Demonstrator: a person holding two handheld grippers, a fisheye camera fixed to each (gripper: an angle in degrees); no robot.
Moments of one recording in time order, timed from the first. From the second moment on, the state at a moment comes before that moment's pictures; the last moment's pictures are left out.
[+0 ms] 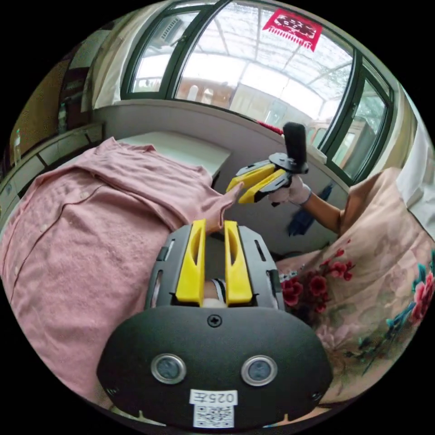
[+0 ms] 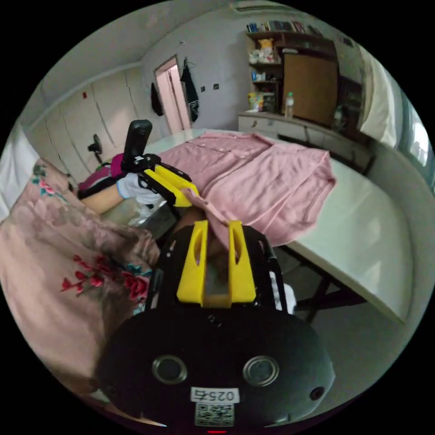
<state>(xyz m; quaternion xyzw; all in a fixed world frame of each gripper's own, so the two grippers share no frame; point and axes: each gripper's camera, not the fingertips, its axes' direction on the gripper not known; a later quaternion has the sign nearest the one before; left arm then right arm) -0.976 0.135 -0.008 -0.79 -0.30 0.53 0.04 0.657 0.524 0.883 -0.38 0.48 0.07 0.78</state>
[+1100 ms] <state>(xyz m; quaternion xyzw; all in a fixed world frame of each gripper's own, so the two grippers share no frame) -0.921 0.191 0.373 -0.49 -0.44 0.74 -0.16 1.130 0.389 1.007 -0.52 0.46 0.01 0.72</state>
